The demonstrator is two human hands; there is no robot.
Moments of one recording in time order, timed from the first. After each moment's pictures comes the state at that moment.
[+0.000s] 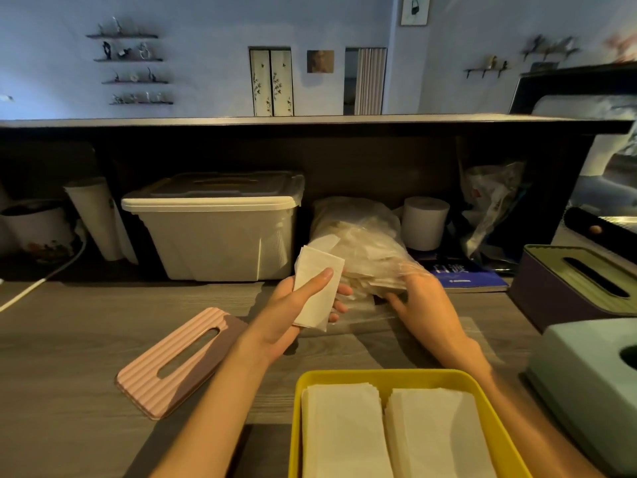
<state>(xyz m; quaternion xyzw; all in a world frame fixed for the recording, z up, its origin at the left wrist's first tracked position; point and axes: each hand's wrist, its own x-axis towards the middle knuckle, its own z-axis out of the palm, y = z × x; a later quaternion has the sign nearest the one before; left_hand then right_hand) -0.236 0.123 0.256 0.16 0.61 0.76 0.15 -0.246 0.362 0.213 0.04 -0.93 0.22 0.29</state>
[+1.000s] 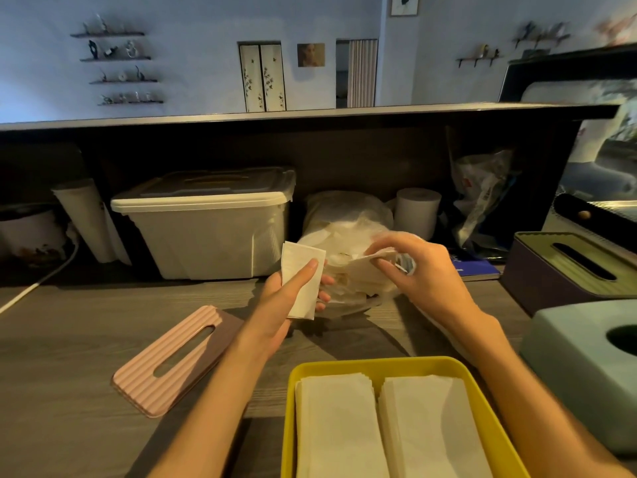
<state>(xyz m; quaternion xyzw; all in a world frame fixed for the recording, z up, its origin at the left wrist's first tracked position) -0.243 0.128 0.247 0.10 0.62 0.77 0.08 -0.225 0.363 0.259 0.18 -0.88 0.31 0.32</state>
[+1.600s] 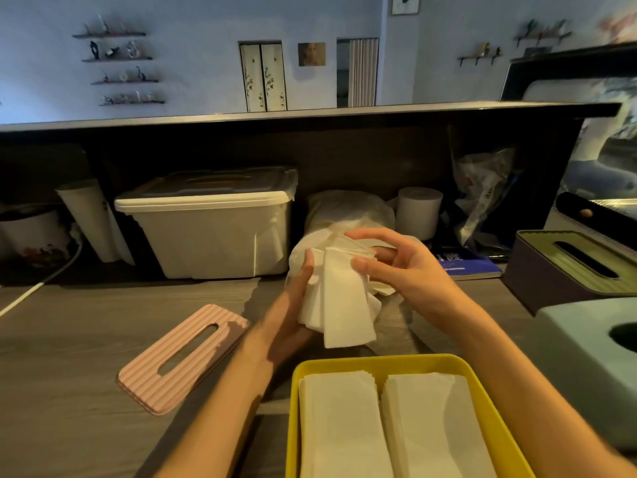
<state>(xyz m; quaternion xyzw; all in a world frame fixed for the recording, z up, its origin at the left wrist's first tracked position) -0.234 0.135 0.249 0.04 0.54 0.81 0.23 -0.203 0.331 0.280 0.17 -0.72 0.67 0.07</state>
